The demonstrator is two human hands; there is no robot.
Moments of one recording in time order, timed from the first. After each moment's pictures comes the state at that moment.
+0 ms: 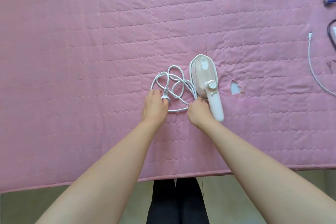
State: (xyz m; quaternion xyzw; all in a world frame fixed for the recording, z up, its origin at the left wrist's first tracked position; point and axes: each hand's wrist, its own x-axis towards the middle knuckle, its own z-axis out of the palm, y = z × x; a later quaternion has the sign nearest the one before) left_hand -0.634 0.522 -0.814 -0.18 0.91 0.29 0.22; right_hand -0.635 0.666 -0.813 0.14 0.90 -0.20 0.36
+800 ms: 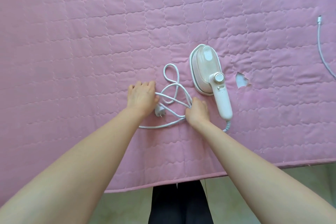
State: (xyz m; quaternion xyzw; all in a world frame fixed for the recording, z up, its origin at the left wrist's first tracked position) left_hand -0.663 0.478 -0.854 0.06 0.97 0.03 0.25; right_hand -0.619 0.650 -0.859 0.25 0.86 -0.26 0.35
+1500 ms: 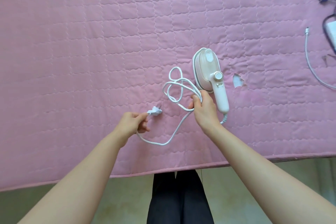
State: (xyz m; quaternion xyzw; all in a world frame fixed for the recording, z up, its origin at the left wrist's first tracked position) left_hand -0.569 0.425 -0.799 -0.35 0.68 0.53 0.37; right_hand -0.598 0.648 -0.769 0.25 0.81 -0.50 0.19
